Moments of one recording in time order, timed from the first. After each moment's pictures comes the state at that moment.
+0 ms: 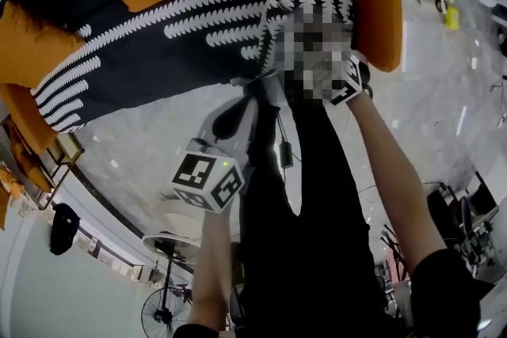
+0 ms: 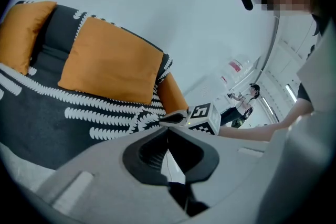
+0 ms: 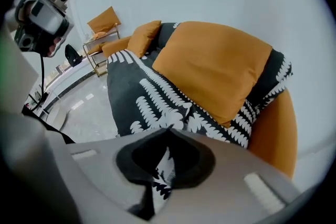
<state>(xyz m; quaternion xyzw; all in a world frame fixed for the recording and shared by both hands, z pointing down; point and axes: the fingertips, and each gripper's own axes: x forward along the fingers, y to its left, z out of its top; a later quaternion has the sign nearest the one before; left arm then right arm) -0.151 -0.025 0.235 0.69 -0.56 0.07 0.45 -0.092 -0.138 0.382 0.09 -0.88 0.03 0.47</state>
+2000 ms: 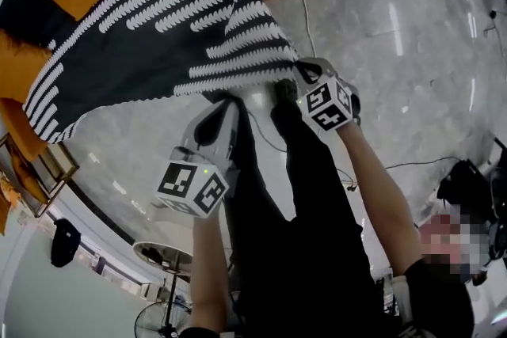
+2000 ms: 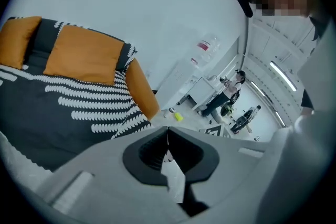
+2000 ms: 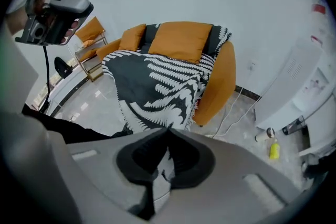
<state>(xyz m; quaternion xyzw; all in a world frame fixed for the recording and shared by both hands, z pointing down) -0.028 0.072 0.186 0.72 -0.52 0.09 0.45 0.112 0.038 0.358 0.18 -0.83 0.16 0.50</state>
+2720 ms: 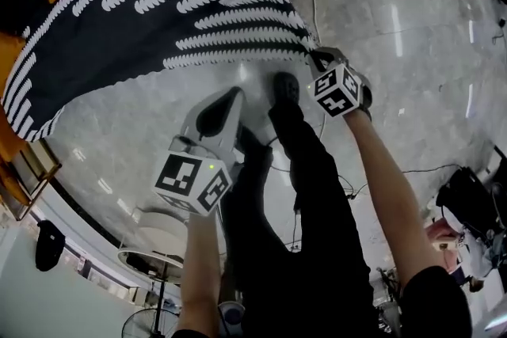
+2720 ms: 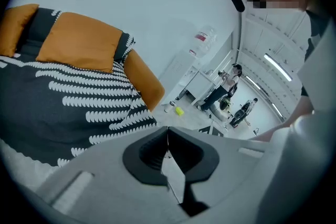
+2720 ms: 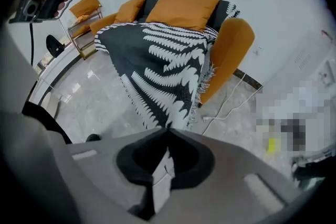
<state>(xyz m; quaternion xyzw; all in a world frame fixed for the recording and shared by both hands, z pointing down) -0.038 0.109 0.282 0.76 -0.49 0.10 0.41 0.128 0.071 0.485 0.20 -0.79 0.13 0.57</state>
